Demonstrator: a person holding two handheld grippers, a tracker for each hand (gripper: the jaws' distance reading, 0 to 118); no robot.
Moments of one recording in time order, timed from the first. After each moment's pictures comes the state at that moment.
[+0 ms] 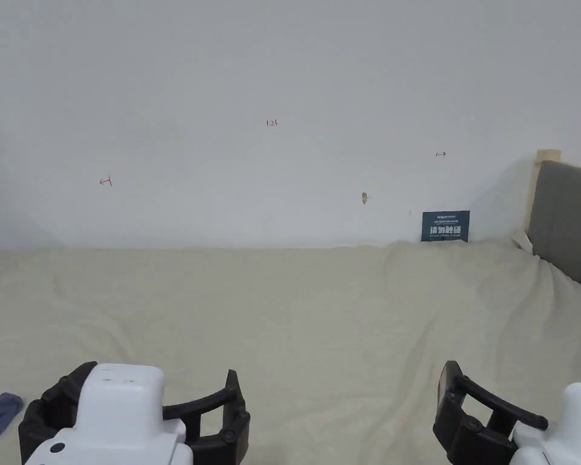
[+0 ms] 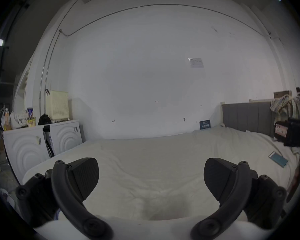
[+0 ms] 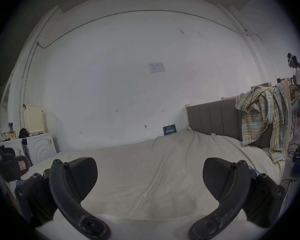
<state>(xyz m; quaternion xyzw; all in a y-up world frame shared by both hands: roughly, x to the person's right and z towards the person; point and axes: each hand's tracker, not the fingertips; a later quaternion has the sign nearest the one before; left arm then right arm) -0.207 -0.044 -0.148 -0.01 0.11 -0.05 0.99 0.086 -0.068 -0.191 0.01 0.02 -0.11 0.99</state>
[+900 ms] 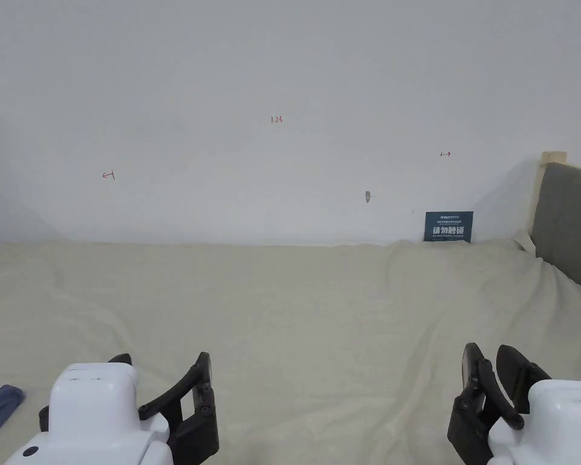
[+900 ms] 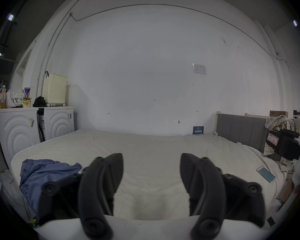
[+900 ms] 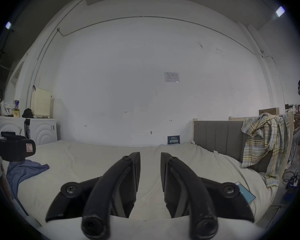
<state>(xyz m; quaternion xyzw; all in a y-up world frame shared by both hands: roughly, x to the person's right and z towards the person) -0.221 -0.043 -0.143 -0.02 0.08 0.02 1.00 0.063 -0.053 -0.177 0.04 0.05 -0.02 1.00</state>
